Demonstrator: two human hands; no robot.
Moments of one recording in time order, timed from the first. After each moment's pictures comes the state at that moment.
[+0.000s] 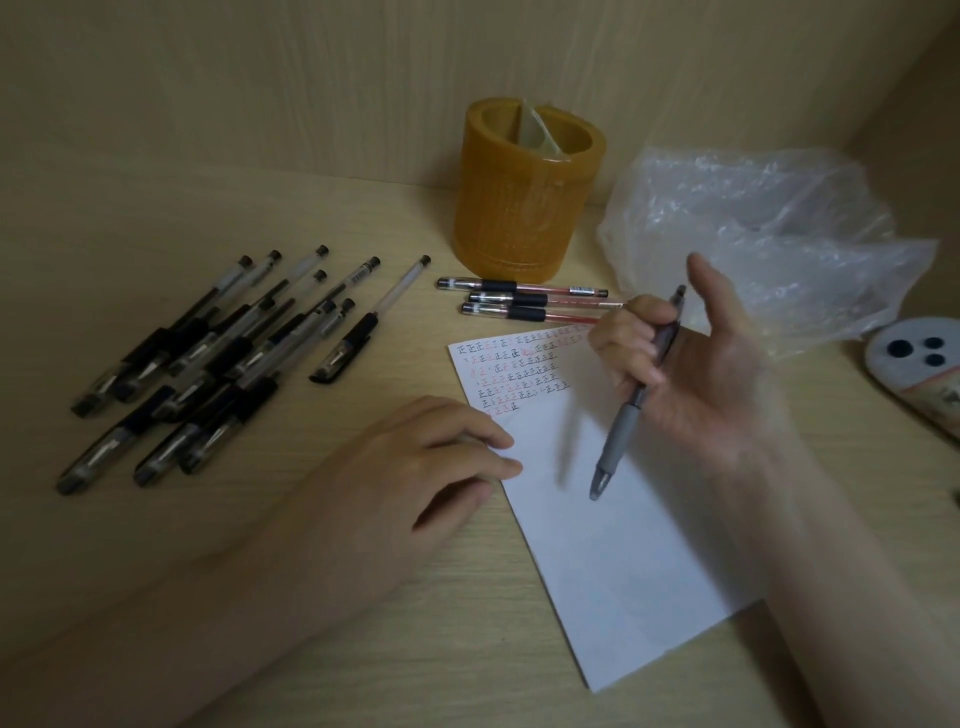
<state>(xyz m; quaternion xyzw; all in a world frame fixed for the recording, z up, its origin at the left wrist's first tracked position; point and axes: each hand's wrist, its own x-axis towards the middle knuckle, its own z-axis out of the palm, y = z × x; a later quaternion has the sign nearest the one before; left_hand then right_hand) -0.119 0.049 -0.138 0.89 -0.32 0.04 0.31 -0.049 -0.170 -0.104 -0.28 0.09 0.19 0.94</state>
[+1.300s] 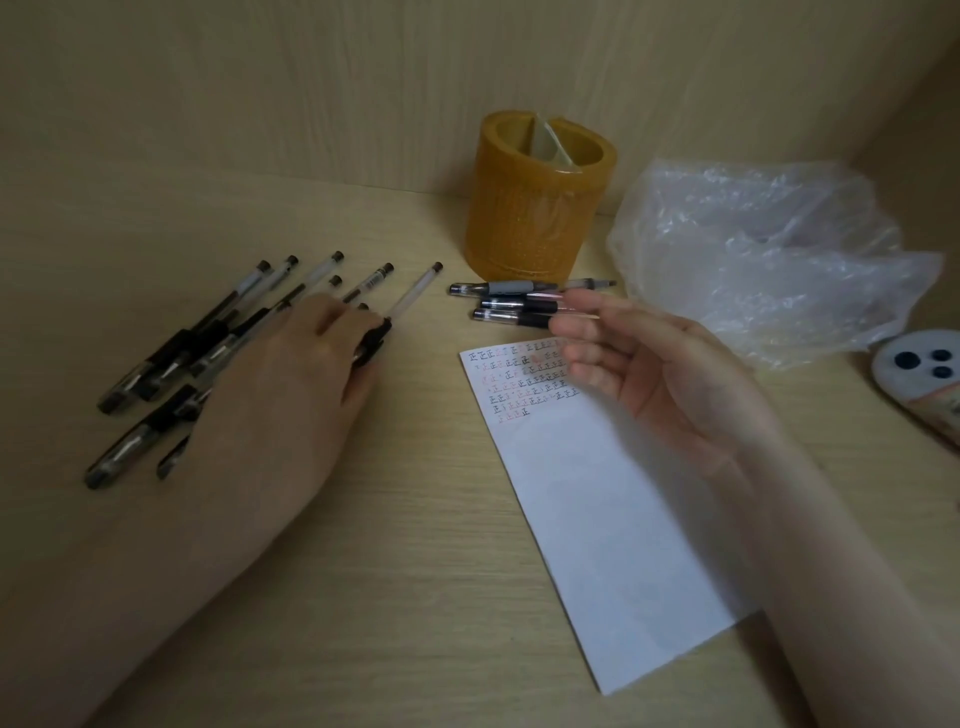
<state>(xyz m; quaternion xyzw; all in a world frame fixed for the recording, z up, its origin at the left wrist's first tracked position) -0.088 0.087 -0.125 0.97 -0.09 0.16 0.14 -0.053 -0.157 -0.099 -0.57 0.02 0.14 0.81</state>
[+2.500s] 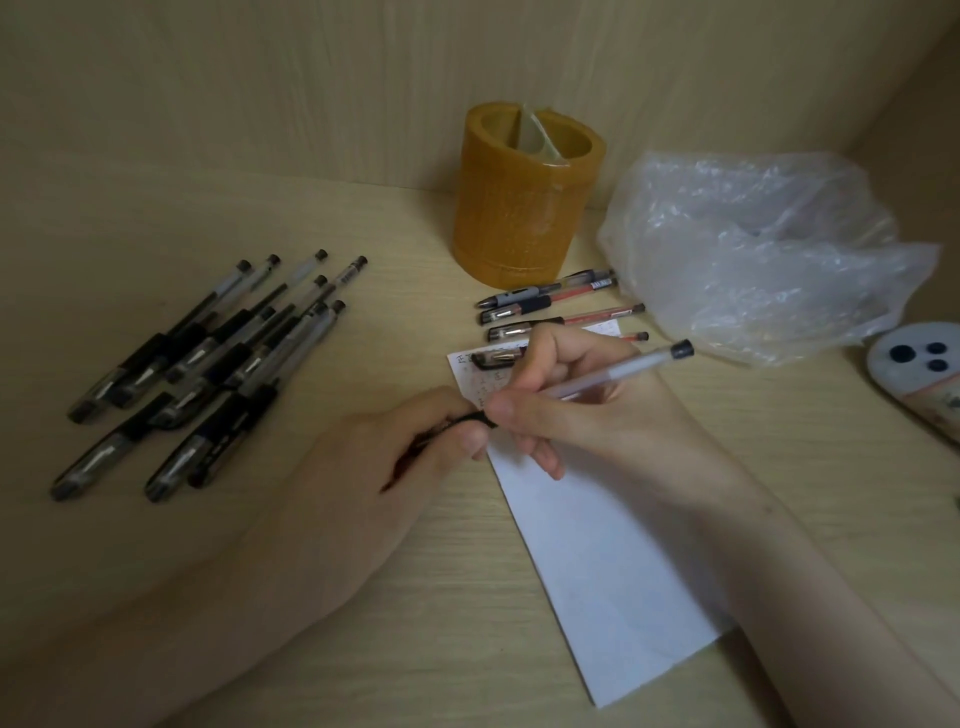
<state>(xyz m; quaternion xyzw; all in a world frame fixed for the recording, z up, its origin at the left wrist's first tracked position) -0.122 0.047 -0.119 0.87 -0.18 0.00 0.46 -0.078 -0.134 -0.106 -0.69 -0.22 0.14 0.68</state>
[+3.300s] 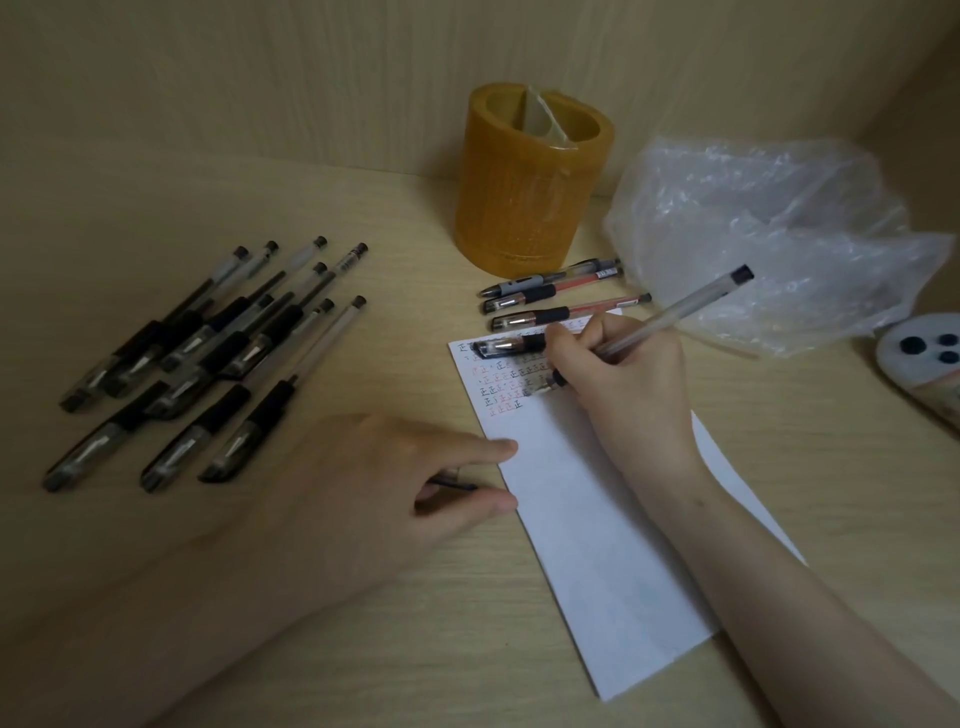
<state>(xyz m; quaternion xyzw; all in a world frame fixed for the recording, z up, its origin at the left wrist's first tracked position) -0.121 0.049 -0.134 0.89 -0.25 0.01 0.38 -0.064 -0.130 -0.130 -0.80 0.00 -0.13 0.59</state>
